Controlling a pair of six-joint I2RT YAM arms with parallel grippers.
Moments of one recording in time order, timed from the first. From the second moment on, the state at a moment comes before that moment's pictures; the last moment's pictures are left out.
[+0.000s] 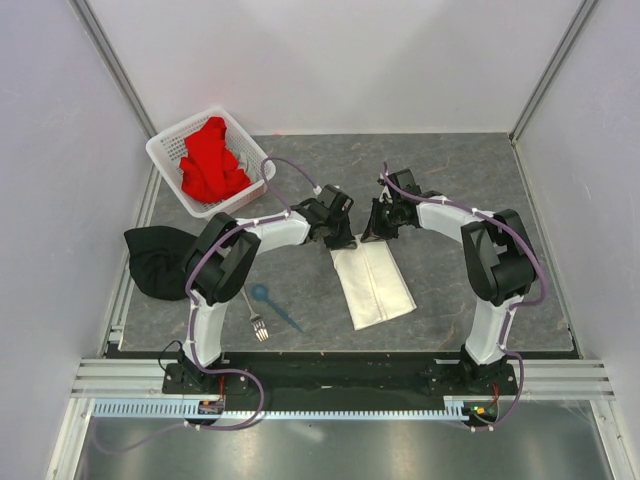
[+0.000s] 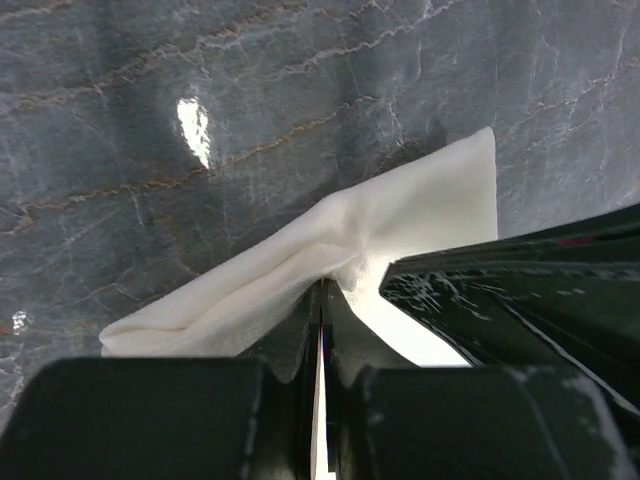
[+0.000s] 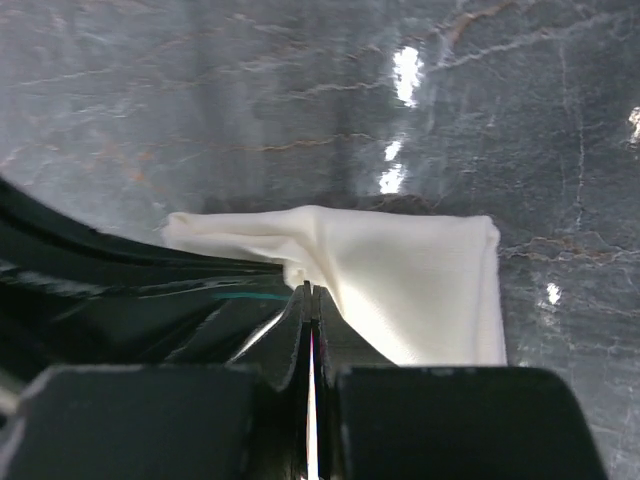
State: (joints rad) left arm -0.69 2.06 1.35 -0.20 0.11 -0.84; right arm 0.37 1.89 1.22 -0.33 -0.36 0.52
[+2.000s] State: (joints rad) left arm -0.75 1.98 1.36 -0.19 0.12 -0.81; right arm 0.37 1.58 0.93 -0.38 -0.33 0.51
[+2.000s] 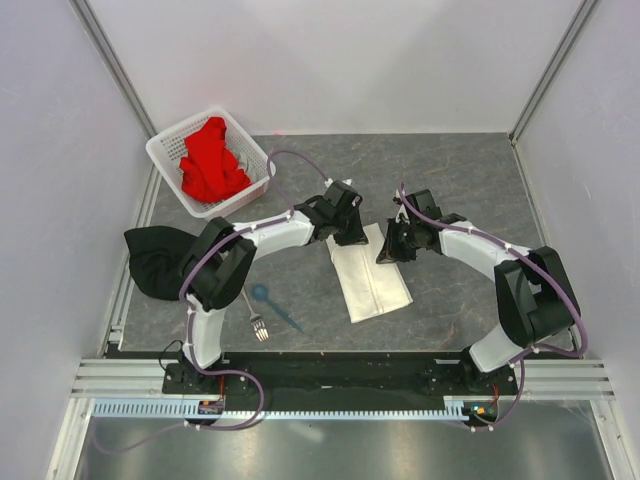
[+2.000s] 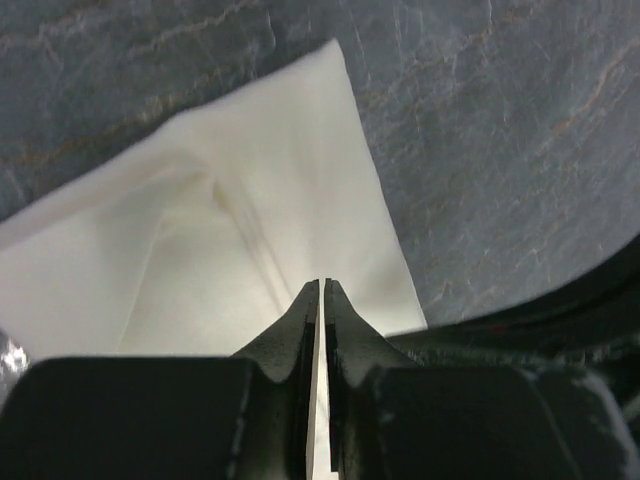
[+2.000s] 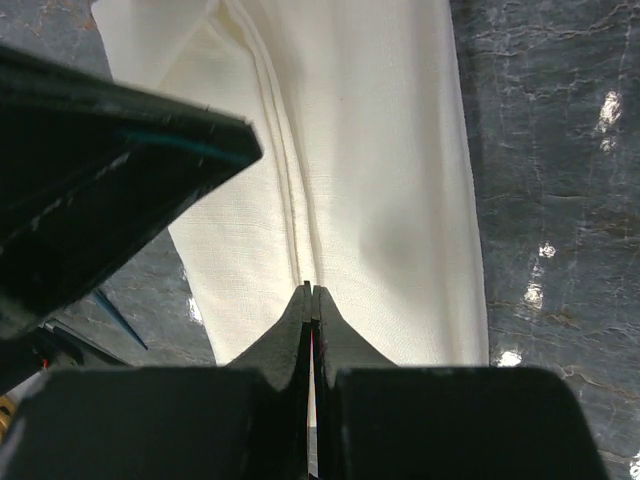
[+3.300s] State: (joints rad) left arm -0.67 2.12 1.48 -0.26 0.05 -0.73; right arm 0.36 1.58 0.70 -0.12 -0.40 0.59
